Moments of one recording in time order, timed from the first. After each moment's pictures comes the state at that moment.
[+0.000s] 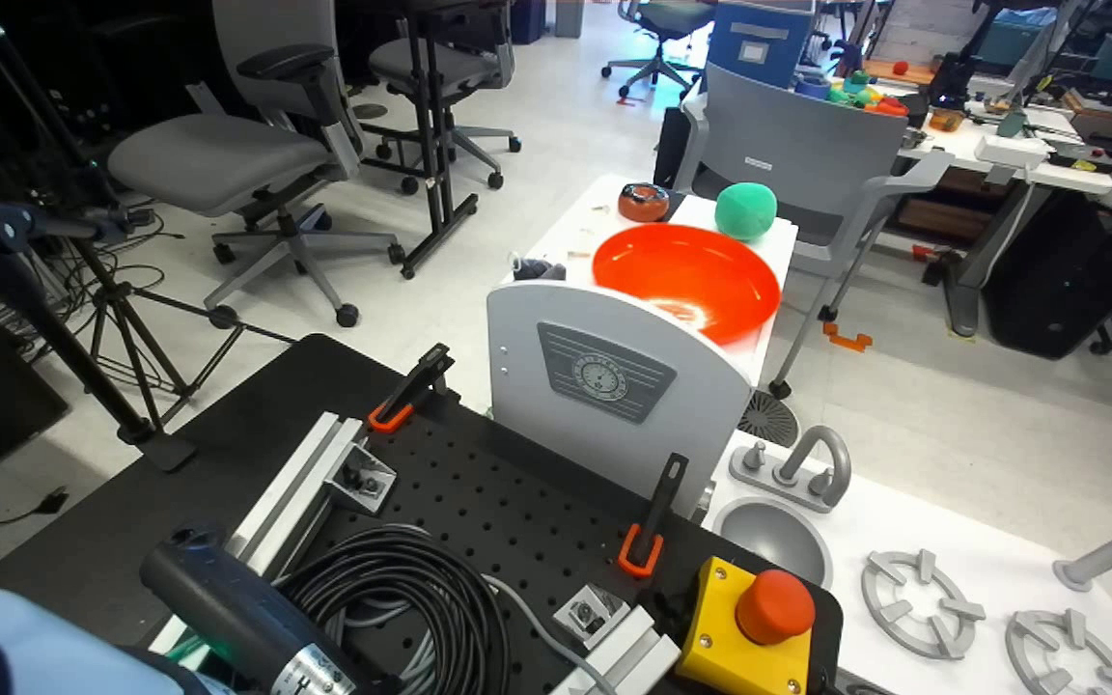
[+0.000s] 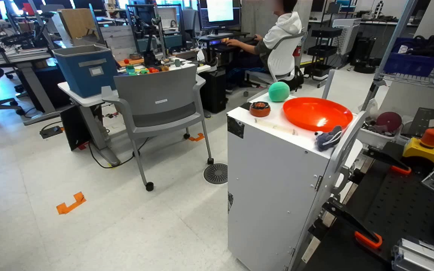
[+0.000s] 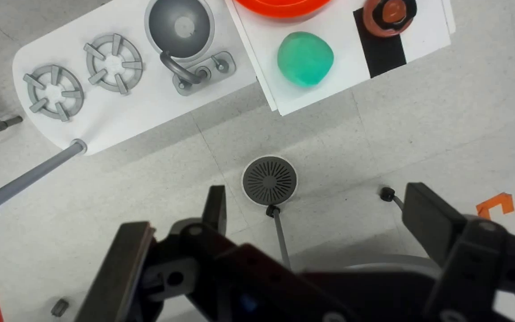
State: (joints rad) arm -0.10 0.46 -0.09 -1.19 0.03 1.66 0.12
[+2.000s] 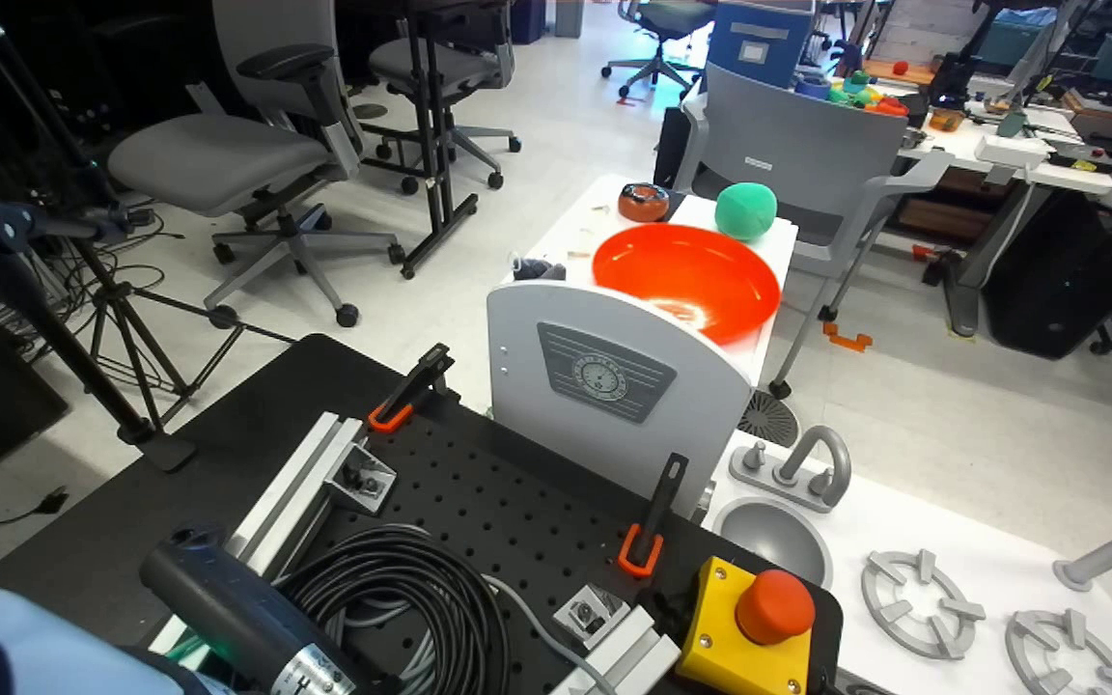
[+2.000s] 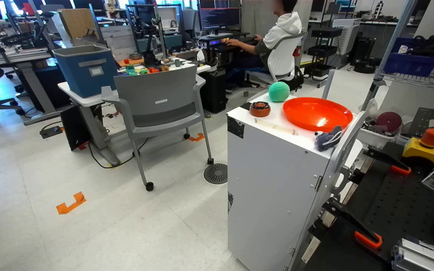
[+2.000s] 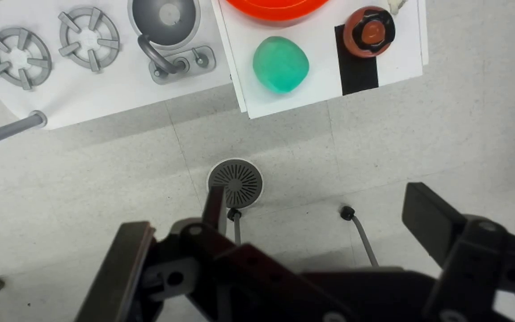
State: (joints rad) arm -0.10 0.47 -0.06 -1.19 0.04 1.67 -0.01
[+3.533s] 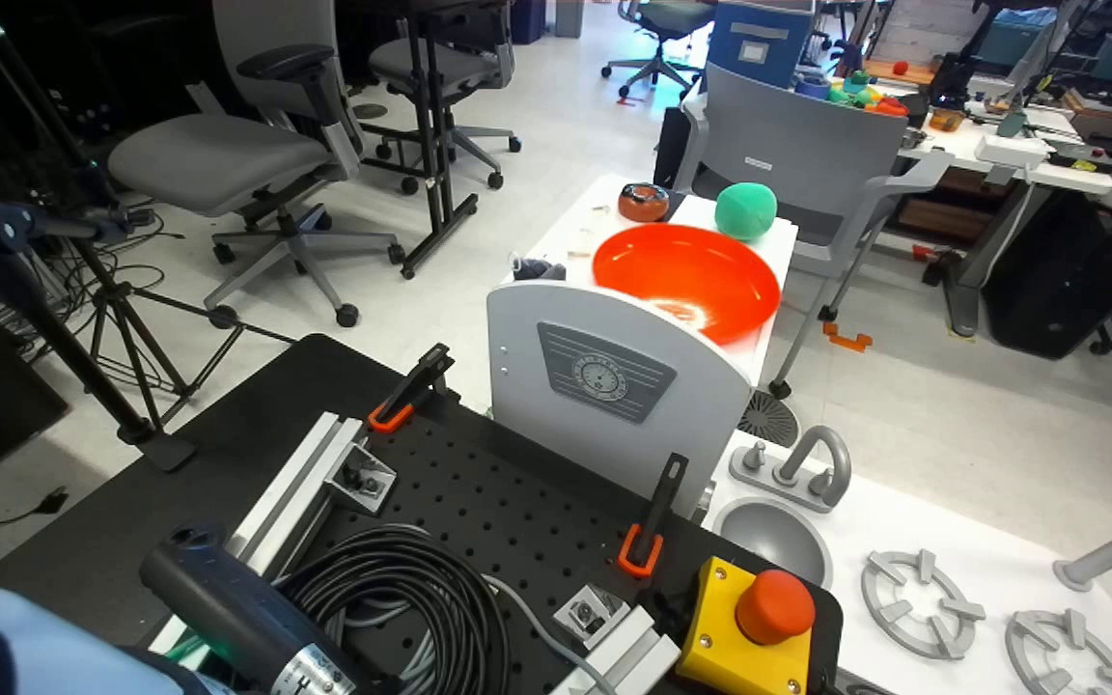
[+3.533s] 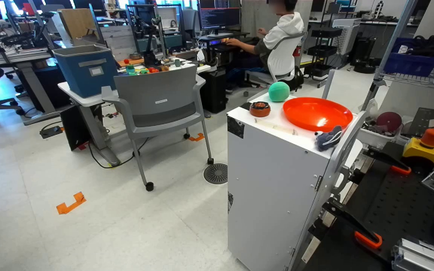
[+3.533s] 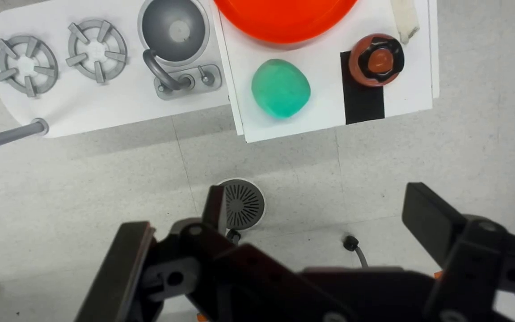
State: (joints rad) arm -0.06 0.48 -0.05 -1.24 0.00 1.68 -0.02
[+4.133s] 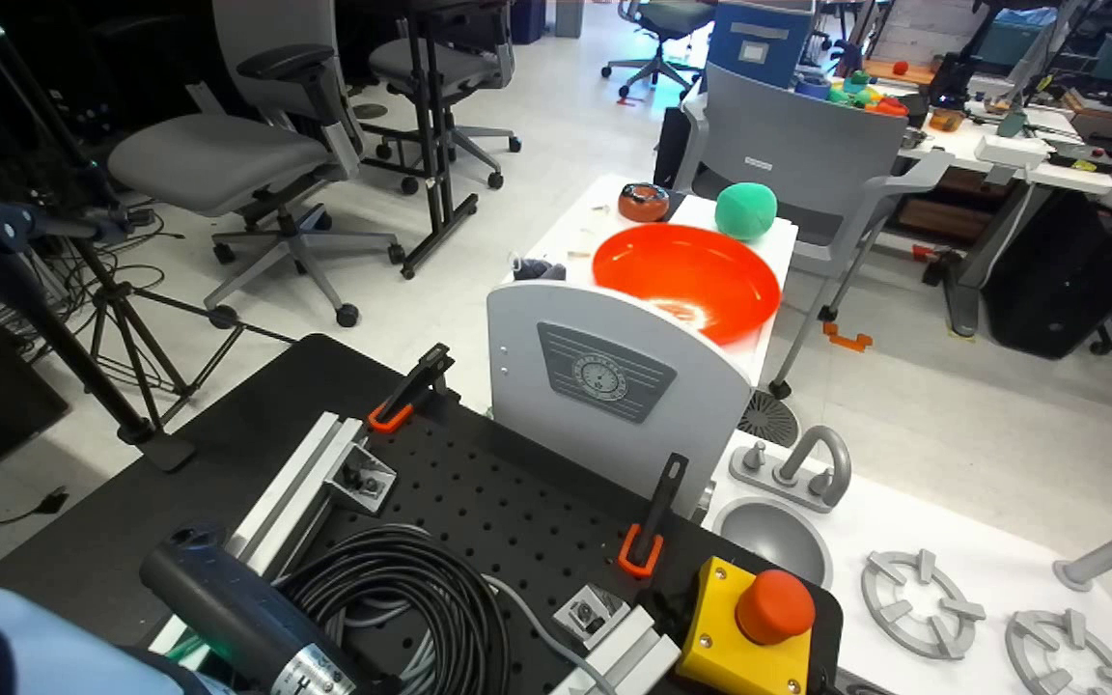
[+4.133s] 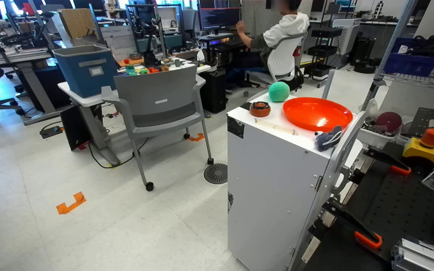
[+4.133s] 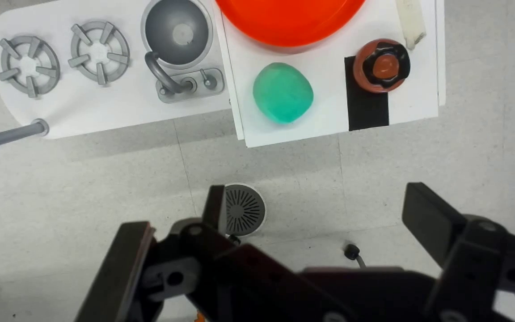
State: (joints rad) arm -0.05 0.50 -0.05 -1.24 -0.02 1.68 -0.03
